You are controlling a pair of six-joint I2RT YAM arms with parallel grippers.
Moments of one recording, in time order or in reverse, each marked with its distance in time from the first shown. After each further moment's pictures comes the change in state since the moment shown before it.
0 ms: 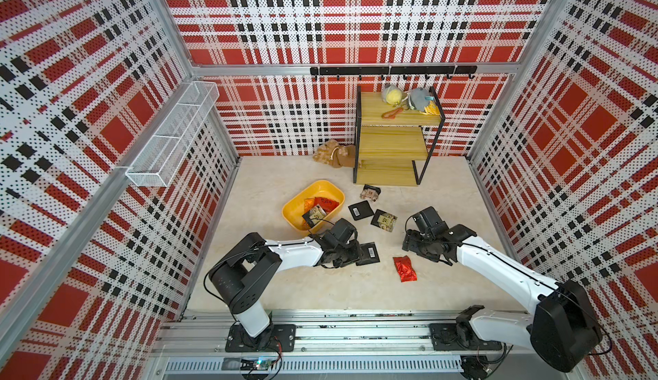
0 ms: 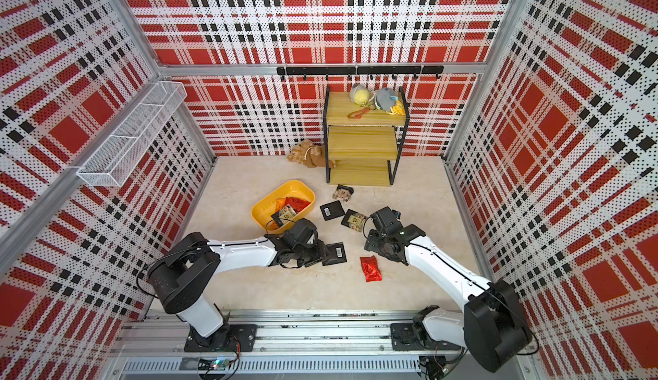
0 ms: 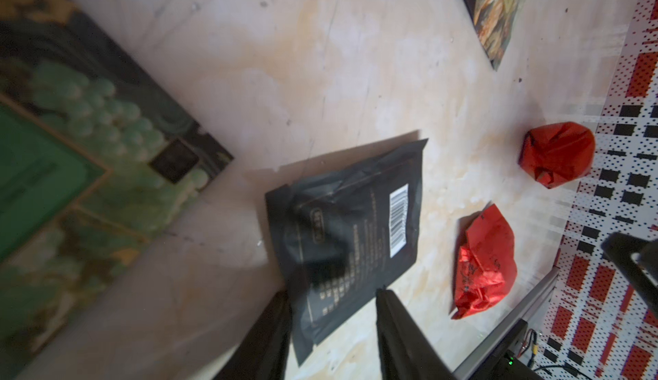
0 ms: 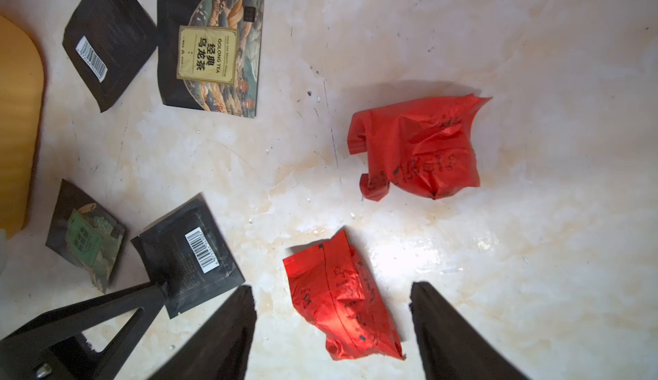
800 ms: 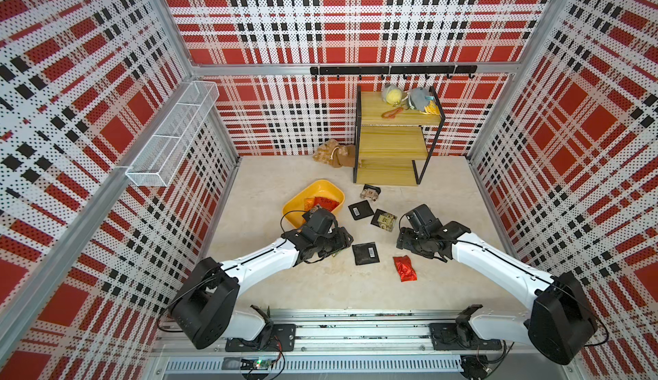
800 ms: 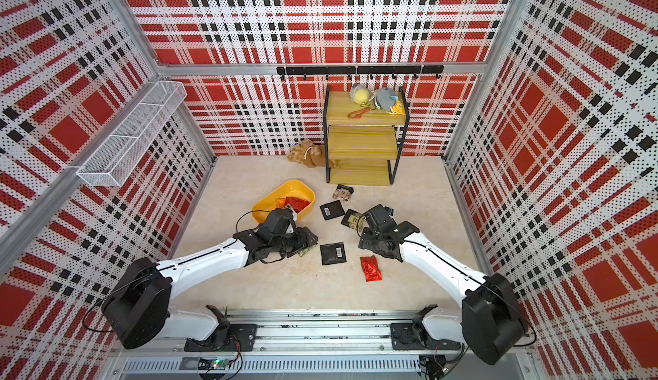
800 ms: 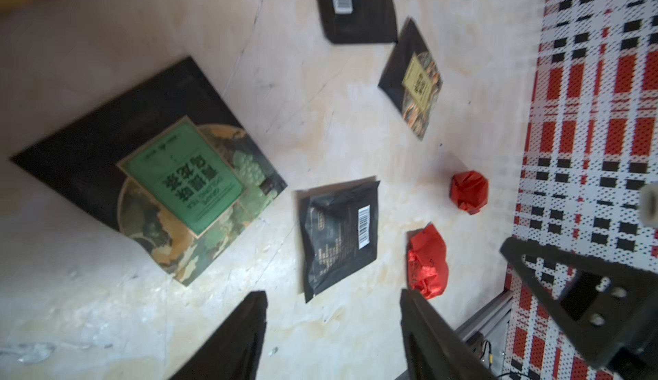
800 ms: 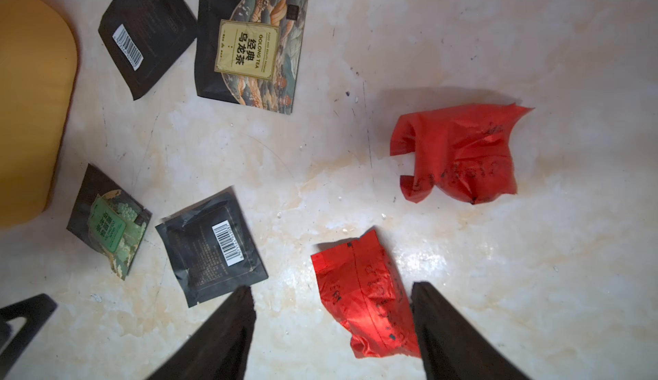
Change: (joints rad) left arm 0.124 -0.267 -0.064 -0.113 -0.030 0.024; right arm 0.056 0.040 0.059 0.000 0.012 0.004
